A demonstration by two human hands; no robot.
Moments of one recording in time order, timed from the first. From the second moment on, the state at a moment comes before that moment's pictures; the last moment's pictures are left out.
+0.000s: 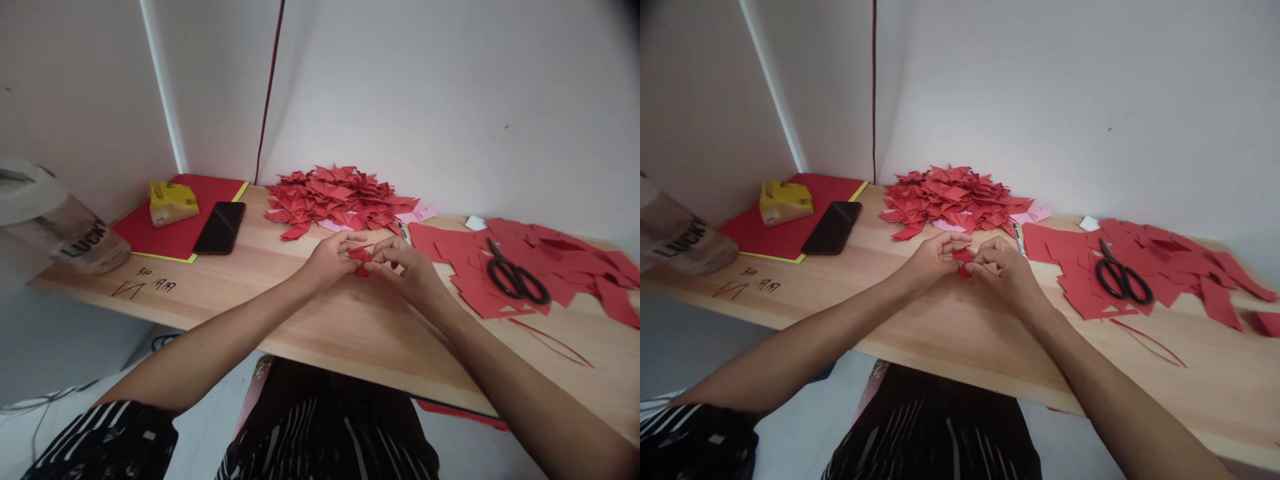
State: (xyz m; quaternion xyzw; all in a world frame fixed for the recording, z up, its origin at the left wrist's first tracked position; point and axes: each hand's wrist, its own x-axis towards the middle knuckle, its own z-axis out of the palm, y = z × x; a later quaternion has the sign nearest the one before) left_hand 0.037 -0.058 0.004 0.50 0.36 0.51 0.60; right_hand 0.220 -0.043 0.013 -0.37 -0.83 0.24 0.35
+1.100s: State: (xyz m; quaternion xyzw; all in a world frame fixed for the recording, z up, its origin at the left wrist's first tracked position) left_hand 0.023 -0.068 0.010 0.86 0.39 0.27 0.18; right_hand 0.231 -0.043 0.007 -0.28 -0.90 0.18 0.29
